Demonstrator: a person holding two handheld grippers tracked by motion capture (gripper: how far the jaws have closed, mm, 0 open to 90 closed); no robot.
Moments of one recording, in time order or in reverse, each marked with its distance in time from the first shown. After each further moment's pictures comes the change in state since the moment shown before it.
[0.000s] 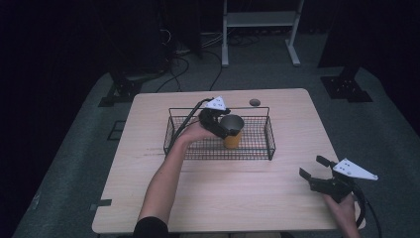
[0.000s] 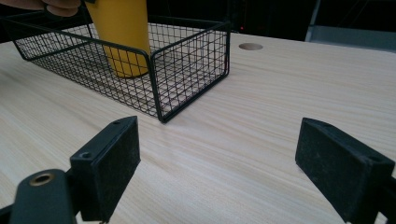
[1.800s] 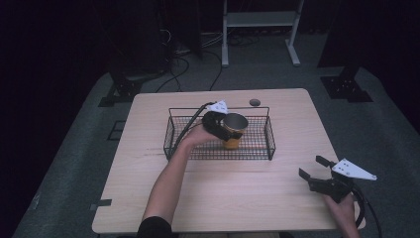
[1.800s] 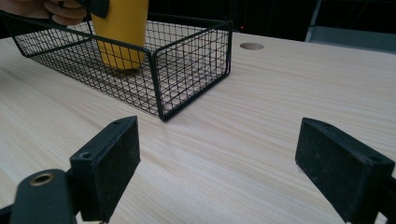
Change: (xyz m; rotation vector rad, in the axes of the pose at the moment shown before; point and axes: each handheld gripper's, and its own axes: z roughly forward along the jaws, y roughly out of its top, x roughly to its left) left arm -0.001 -0.014 0.018 0.026 -0.062 -0.046; right arm 0.002 0.000 0.001 0.005 -0.003 -0.014
